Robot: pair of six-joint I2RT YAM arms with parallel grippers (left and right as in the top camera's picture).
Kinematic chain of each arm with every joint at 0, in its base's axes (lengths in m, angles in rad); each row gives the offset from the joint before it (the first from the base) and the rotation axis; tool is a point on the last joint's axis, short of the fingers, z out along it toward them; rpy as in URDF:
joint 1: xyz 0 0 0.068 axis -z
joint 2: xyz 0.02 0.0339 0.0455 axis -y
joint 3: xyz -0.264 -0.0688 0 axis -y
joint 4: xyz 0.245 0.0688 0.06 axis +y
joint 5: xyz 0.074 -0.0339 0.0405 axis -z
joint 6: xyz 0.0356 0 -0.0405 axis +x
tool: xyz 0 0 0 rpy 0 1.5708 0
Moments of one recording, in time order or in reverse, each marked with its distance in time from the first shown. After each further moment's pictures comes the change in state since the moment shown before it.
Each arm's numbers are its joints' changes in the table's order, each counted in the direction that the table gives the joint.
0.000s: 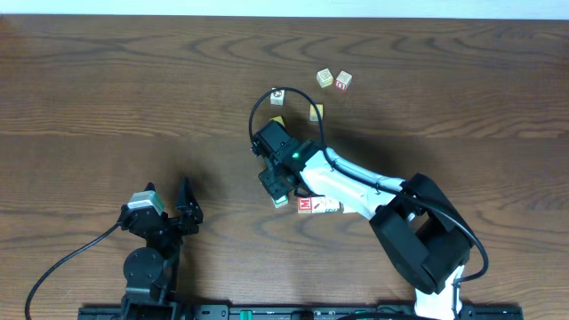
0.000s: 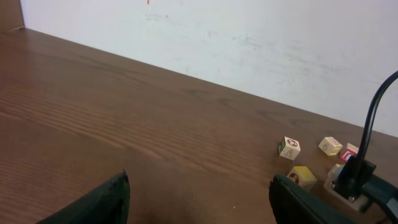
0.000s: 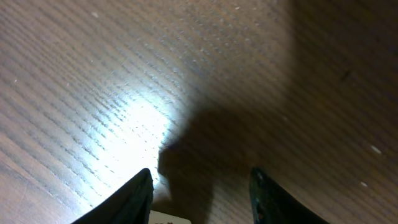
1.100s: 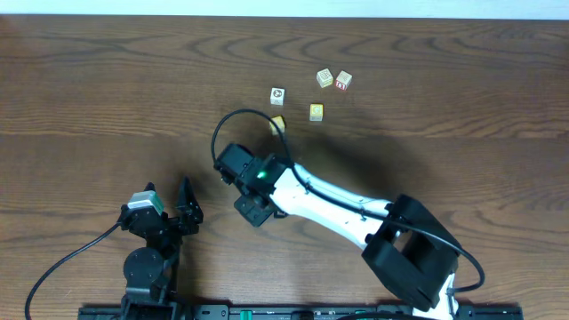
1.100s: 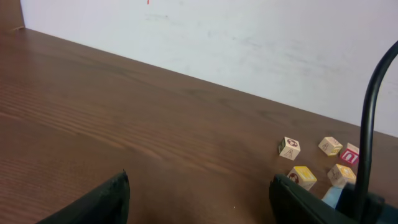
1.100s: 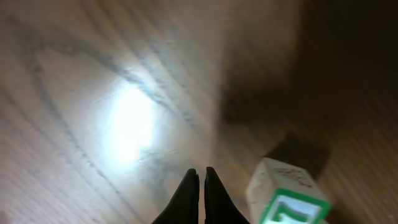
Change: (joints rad) left arm 0.000 0.000 0.000 0.000 0.000 0.000; right arm -0.190 0.000 0.153 0.269 0.000 0.013
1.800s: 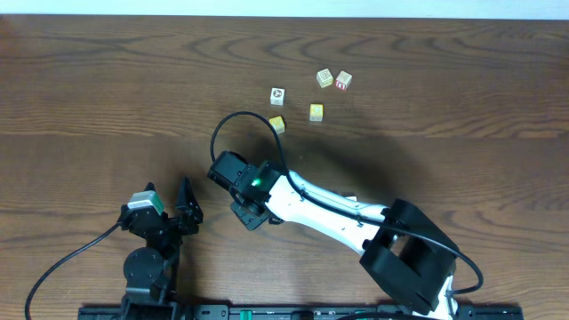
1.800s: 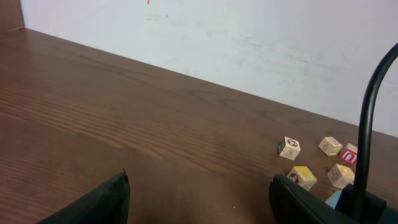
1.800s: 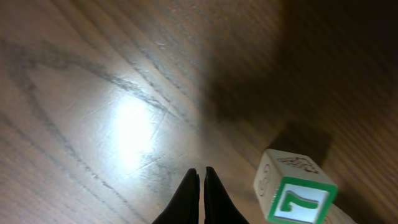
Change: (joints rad) left arm 0.000 0.000 0.000 0.000 0.000 0.000; right arm -0.031 0.000 0.000 0.001 0.068 0.132
